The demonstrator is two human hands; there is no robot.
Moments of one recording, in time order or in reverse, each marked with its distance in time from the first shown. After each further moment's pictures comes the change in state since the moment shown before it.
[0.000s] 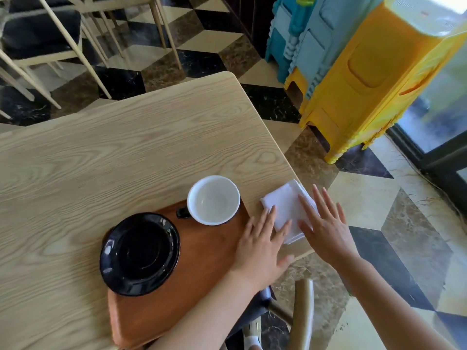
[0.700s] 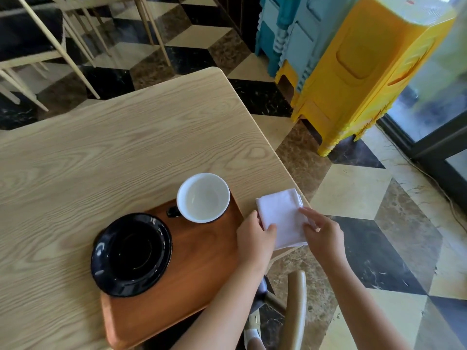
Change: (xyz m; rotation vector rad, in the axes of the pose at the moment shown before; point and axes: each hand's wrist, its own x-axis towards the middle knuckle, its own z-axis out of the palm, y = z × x) left_hand 0.019 0.023 -0.023 -0.886 0.062 -0.645; right_hand -0.025 -0.022 -0.013 0.732 0.134 0.538
